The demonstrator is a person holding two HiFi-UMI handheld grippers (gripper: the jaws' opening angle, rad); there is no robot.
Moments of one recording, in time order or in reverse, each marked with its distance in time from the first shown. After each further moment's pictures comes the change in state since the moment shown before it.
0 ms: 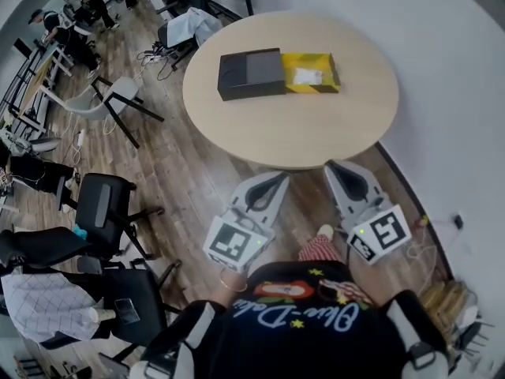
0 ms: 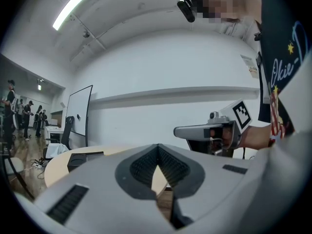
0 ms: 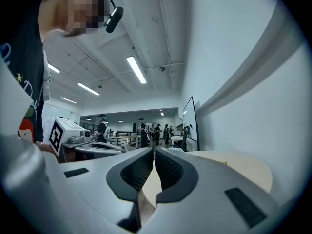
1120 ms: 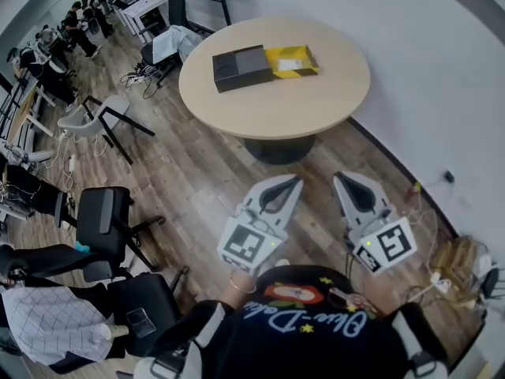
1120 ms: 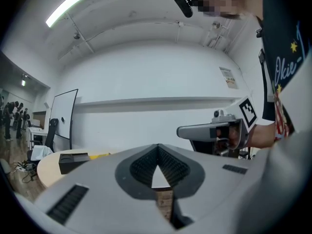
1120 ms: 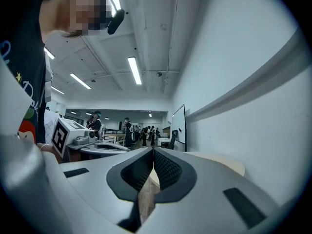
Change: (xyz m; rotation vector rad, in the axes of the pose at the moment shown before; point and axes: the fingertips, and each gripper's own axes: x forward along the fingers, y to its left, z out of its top) left arm -0.111 -0.088 0.008 0.032 -0.065 -0.194; right arm -0.102 0.135 0.013 -0.041 -0.005 -0.192
